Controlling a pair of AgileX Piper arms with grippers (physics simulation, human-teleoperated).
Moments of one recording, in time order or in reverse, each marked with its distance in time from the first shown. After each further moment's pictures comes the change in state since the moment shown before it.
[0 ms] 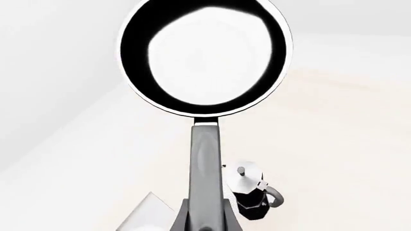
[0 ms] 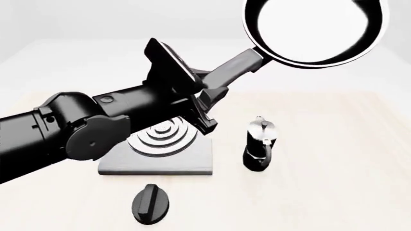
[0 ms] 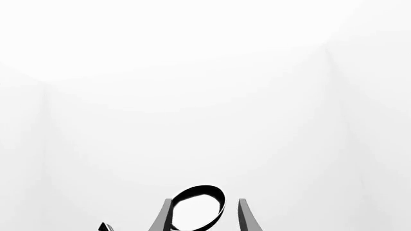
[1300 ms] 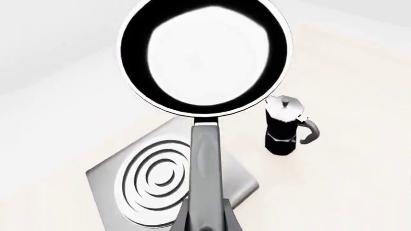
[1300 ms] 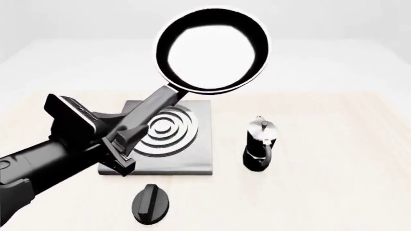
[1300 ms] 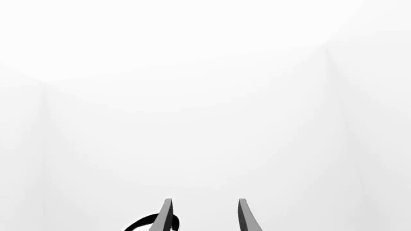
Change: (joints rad) left arm 0.228 -0.426 0.447 0.070 -0.113; right arm 0.001 0.000 0.013 -0.014 -0.004
